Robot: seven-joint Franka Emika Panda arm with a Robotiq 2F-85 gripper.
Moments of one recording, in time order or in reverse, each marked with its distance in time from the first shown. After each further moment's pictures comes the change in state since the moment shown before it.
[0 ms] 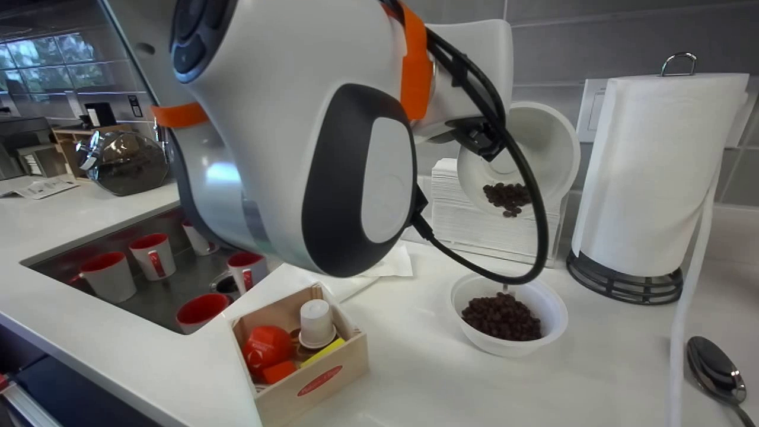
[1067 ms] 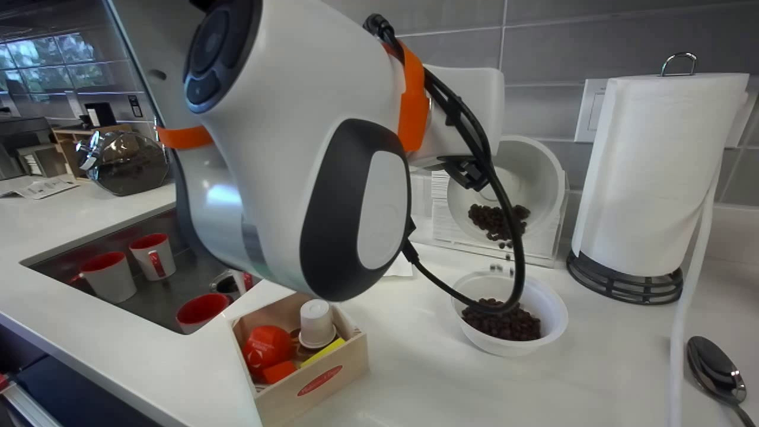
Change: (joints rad) arm 0.203 0.059 -0.195 -0.002 0.000 0.000 0.051
